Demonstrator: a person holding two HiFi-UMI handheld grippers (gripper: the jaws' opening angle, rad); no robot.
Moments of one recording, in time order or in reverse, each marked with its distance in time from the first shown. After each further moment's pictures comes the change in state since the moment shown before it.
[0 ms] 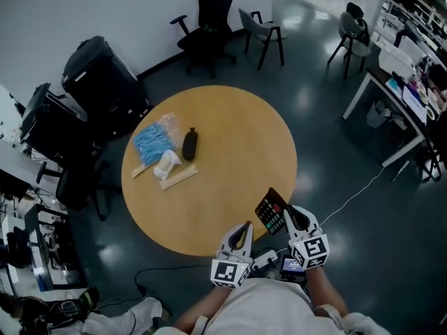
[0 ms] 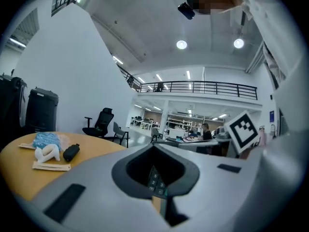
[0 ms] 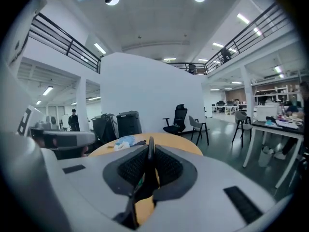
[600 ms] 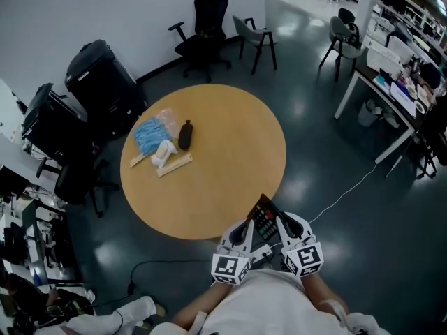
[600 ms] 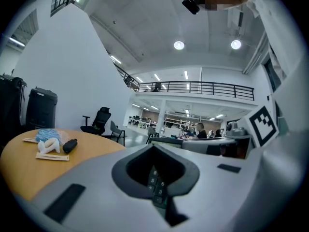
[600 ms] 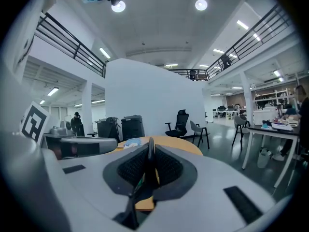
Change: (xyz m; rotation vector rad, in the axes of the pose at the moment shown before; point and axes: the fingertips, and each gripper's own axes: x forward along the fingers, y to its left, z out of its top) left arm -0.052 -0.078 -0.010 0.004 0.011 -0.032; right arm -0.110 0.049 -0.007 -0.012 -0.064 0.007
